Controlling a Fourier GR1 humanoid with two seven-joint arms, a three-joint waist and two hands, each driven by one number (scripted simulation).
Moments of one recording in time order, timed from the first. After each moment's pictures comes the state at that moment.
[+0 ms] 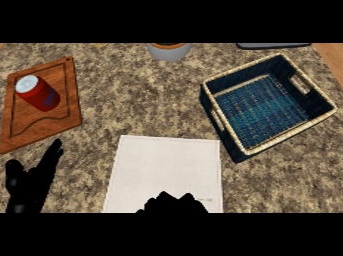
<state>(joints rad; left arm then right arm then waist) 0.17 0.27 -0.02 -1.53 0.11 0.06 0.23 -0.44 -0.18 1.05 -2.06 0.71 0.00 1.02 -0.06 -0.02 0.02</state>
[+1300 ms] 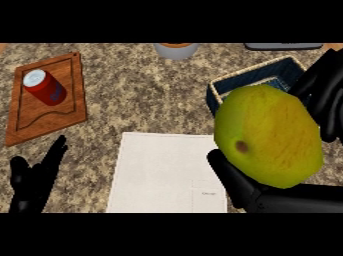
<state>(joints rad) 0.15 0.25 -0.02 -1.54 0.09 0.05 0.24 -0.77 -0.14 0.13 -2.27 0.54 0.21 1.10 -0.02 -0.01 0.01</state>
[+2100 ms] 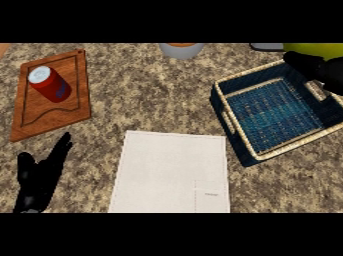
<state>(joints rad) 0.12 0.23 -0.03 -1.52 0.07 0.04 0.24 -0.84 -0.31 -0.20 -1.90 0.26 0.28 0.95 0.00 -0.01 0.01</state>
